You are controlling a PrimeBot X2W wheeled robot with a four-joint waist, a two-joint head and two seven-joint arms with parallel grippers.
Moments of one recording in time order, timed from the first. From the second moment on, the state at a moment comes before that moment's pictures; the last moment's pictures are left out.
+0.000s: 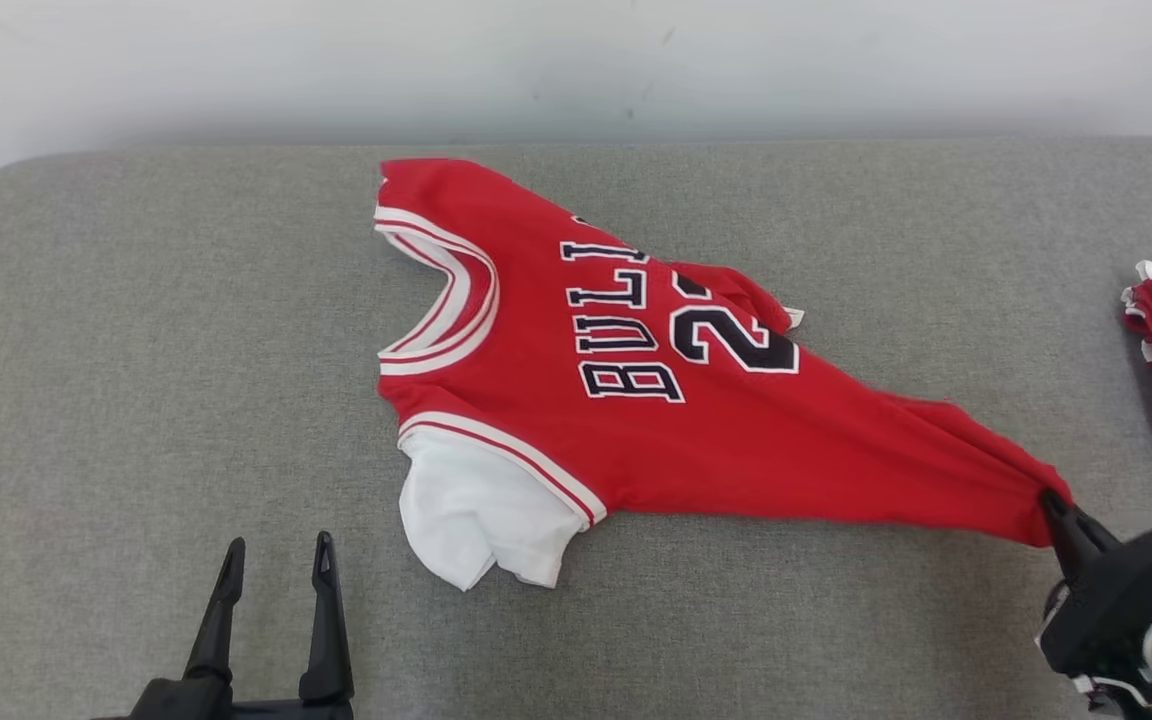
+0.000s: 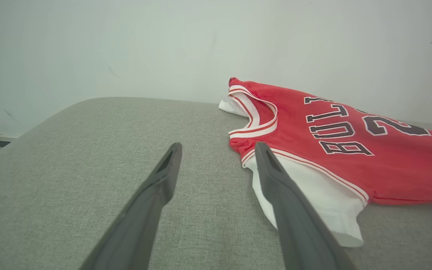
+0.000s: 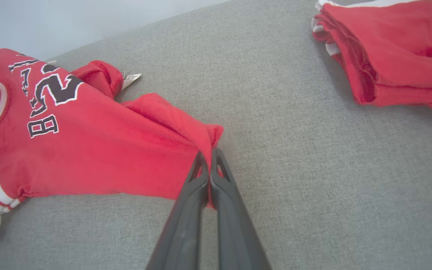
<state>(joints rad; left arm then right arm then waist) 0.02 0.07 -0.09 0.05 -0.19 0.01 -0.26 -0.08 -0.07 -0.34 -0.20 0.25 0.13 0.70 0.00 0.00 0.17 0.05</state>
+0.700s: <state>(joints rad) -0.03 0.05 -0.09 0.07 -0.19 -0.01 -0.26 -0.51 -0.10 -0.36 0.22 0.08 0.13 0.61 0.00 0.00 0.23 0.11</state>
